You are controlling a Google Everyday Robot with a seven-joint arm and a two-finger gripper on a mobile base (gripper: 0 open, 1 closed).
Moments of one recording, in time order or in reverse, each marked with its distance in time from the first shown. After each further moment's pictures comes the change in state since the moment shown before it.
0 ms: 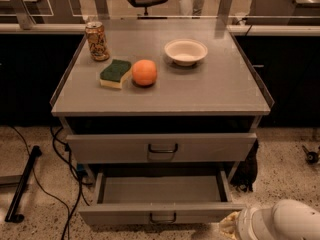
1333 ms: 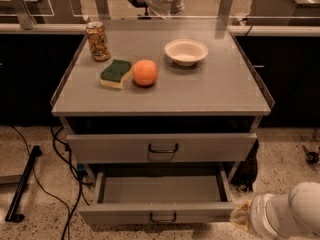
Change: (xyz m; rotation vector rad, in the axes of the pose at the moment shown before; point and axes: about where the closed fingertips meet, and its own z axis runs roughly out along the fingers) arm -0.042 -0.006 -0.100 0.044 0.099 -0.028
